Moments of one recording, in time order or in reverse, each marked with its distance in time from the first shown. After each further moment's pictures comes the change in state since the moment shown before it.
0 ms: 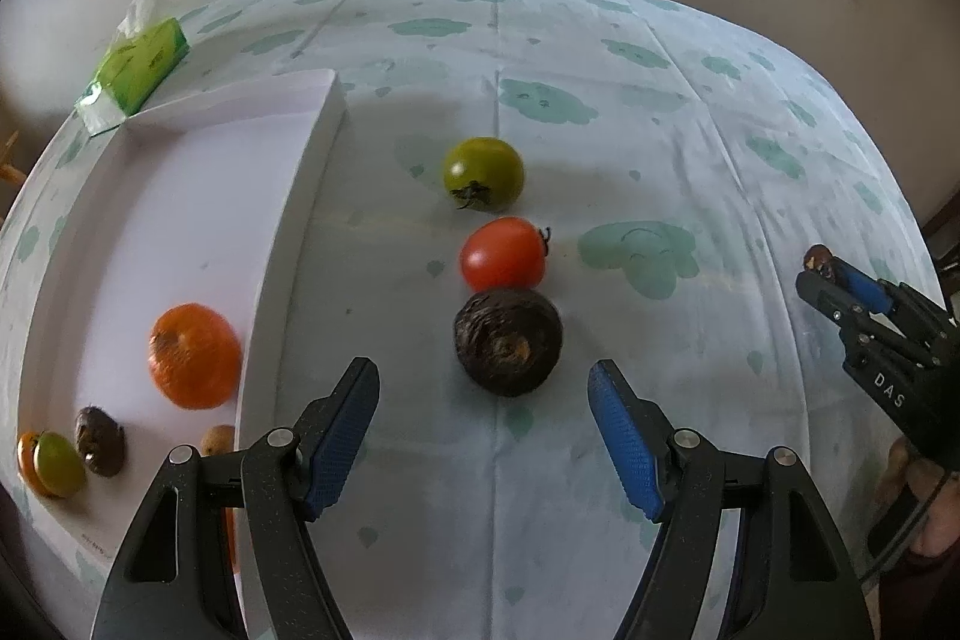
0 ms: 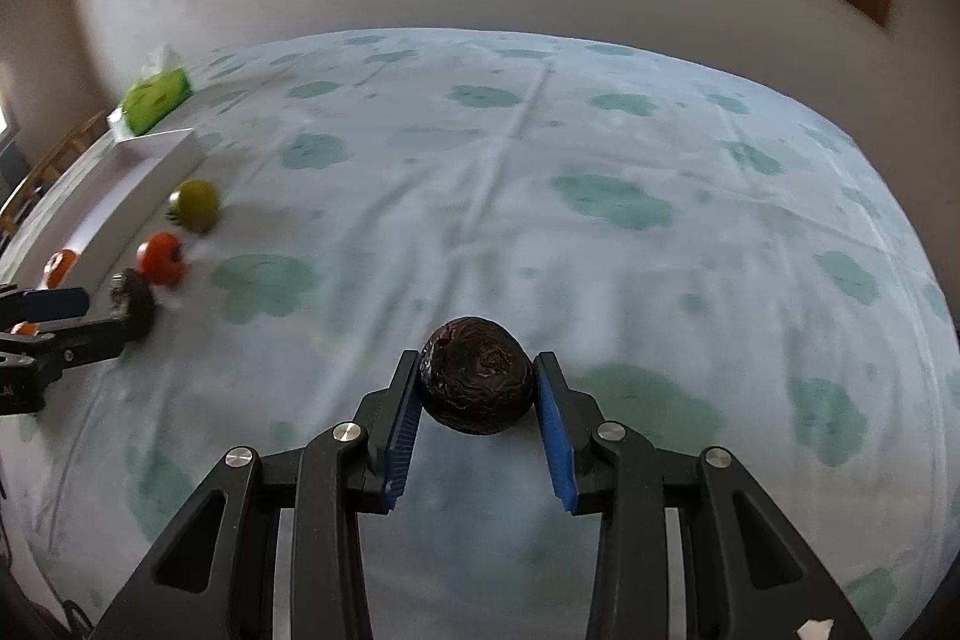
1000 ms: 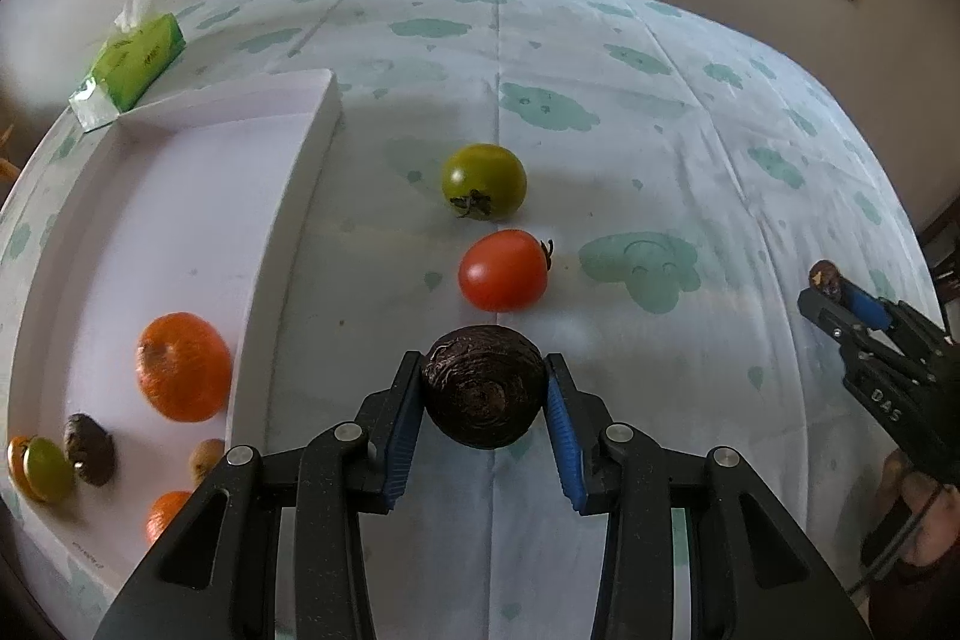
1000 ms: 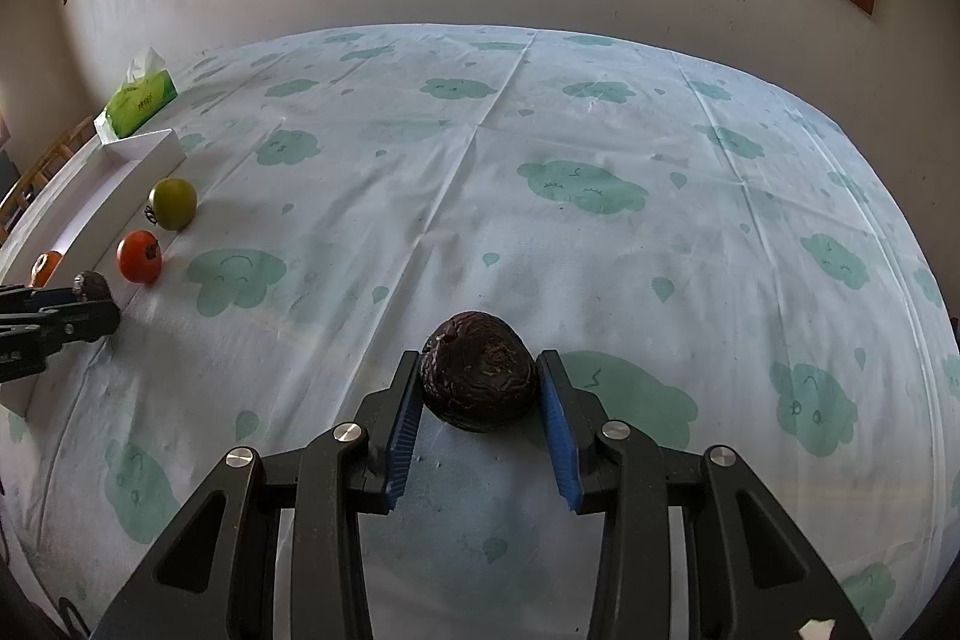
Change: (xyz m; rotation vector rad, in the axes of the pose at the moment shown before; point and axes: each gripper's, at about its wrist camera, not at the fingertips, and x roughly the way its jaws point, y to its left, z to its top) left arm 0.002 0.005 0.005 -0.018 -0.010 -0.015; right arm 0.002 -0.008 -0.004 0.020 0.008 -0.006
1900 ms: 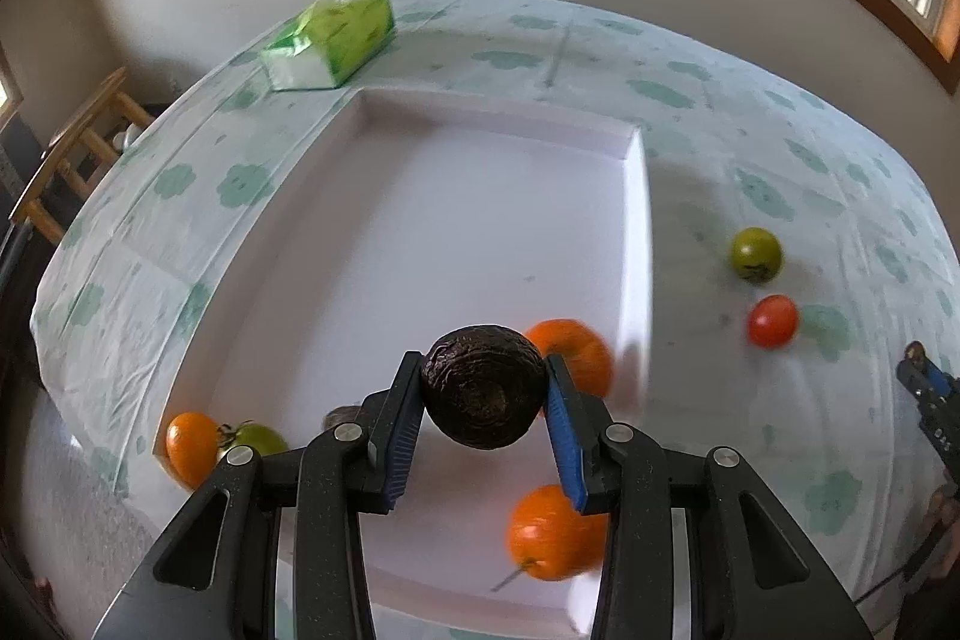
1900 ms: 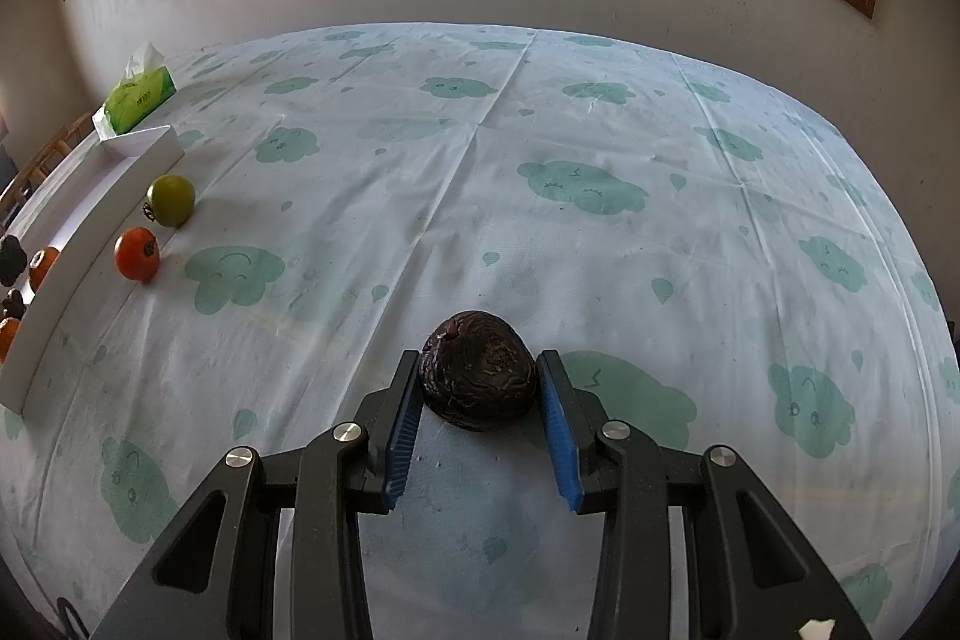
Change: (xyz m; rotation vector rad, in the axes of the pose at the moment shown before) left arm -0.048 0.129 -0.012 -0.186 -0.061 0.209; right arm 0.001 0.001 0.000 -0.005 0.001 -0.005
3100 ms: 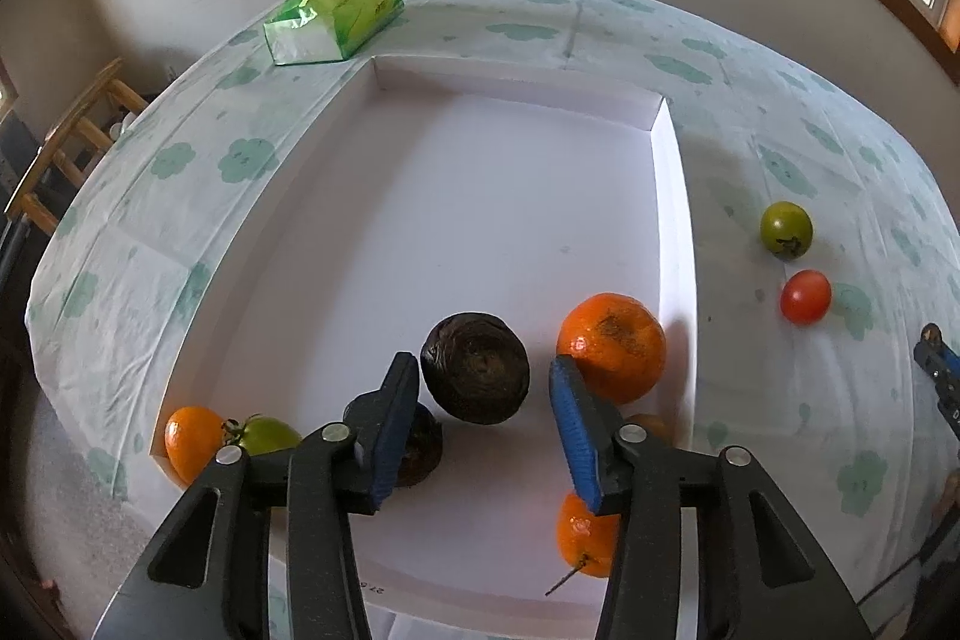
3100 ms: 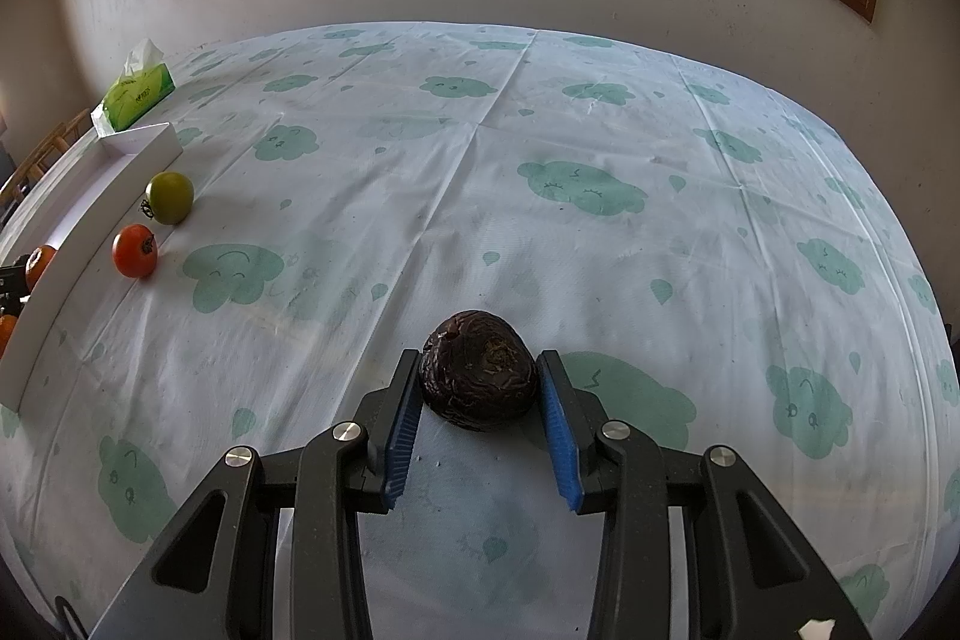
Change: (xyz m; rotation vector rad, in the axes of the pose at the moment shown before) left arm 0.015 0.010 -0.004 0.009 0.039 -0.006; right arm 0.000 0.002 0.000 -0.004 0.001 -0.005
